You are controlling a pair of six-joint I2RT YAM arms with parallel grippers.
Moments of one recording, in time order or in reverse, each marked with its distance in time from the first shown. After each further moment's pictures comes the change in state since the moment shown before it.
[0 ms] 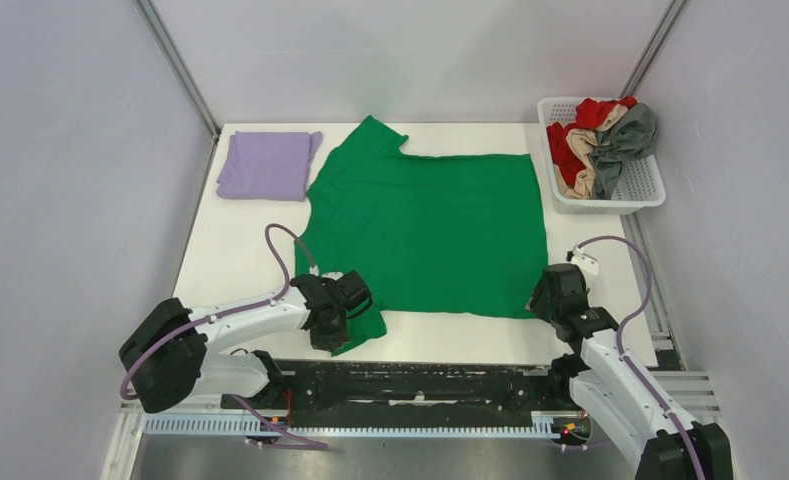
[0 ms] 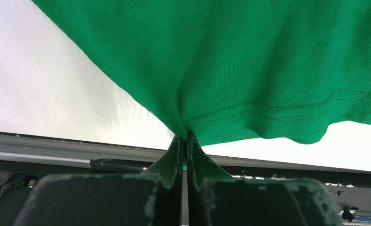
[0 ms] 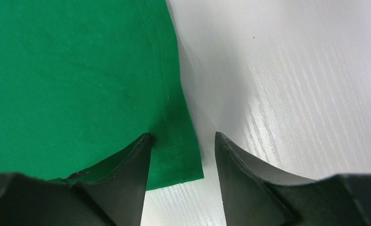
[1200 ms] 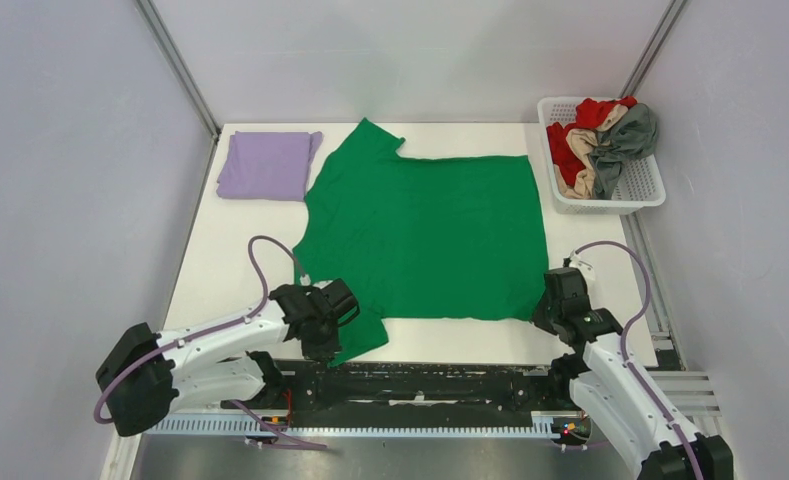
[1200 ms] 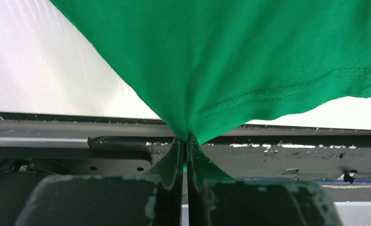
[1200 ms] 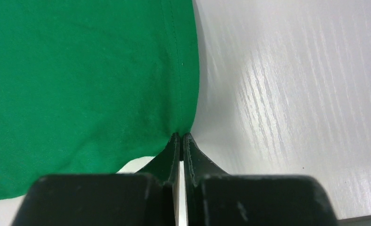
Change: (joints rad) left arm -0.011 -0.167 -0.056 -0.054 0.074 -0.016; right arm 0.000 -0.042 0.023 -0.142 -0.108 0.017
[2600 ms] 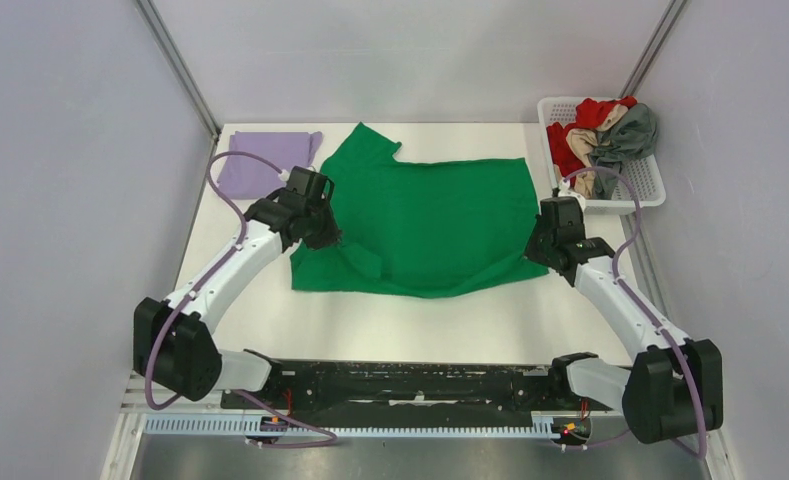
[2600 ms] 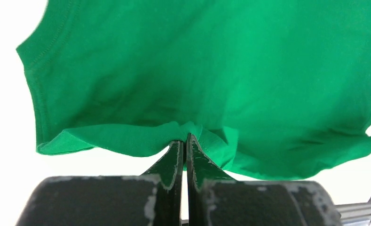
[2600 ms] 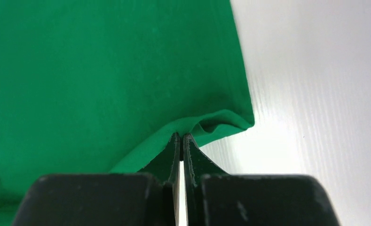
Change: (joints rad) left arm 0.491 0.261 0.540 0.198 0.040 0.309; right arm -0.041 0.448 0.443 0.146 -0.023 -0.153
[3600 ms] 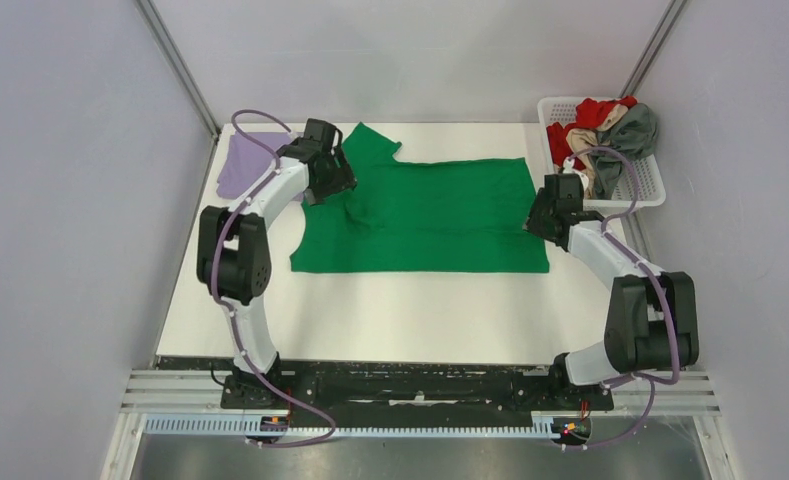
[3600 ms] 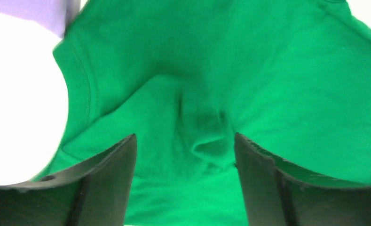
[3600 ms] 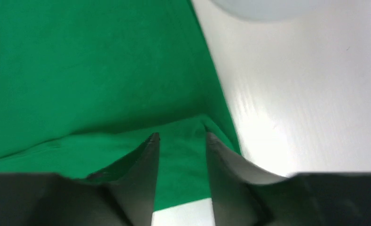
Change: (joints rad) left arm 0.146 0.540 0.436 0.081 -0.058 0.050; right arm -0.113 0.295 0.132 0.181 -0.002 -0.037
